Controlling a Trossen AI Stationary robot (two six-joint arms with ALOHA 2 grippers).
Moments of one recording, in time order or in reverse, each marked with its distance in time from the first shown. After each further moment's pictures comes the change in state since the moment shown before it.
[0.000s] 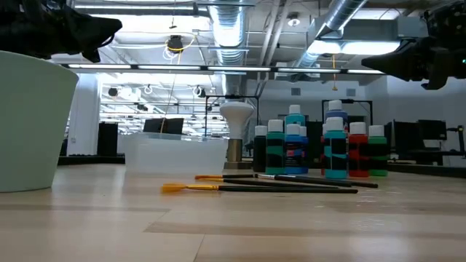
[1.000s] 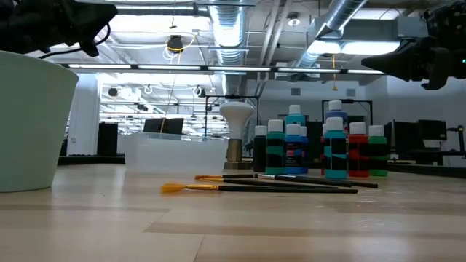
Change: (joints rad) left arm 0.000 0.000 0.000 0.121 -0.014 -0.081; right arm 0.000 0.002 0.000 0.000 0.000 0.000
